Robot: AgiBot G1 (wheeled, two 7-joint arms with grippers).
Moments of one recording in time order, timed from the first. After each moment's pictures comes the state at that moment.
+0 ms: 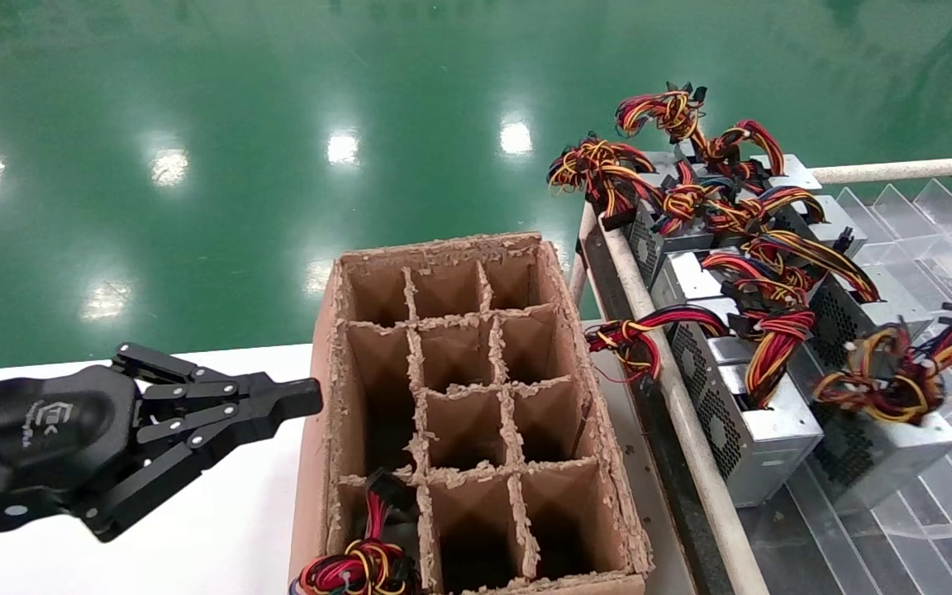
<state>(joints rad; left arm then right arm) -1.08 0.53 0.42 -1.20 0.60 1.38 -0.10 1.38 -0.25 -0.26 0.85 -1.12 -1.56 -0.59</state>
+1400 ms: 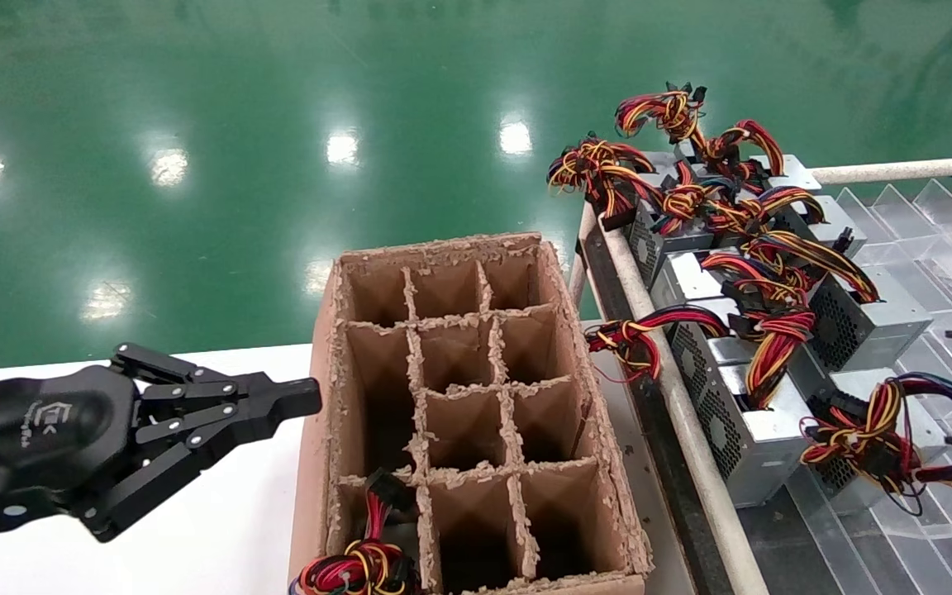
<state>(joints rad) -1.08 0.53 0.42 -1.20 0.60 1.38 -0.10 1.50 -0.22 -0.45 0.93 -1.22 -1.58 -0.49</state>
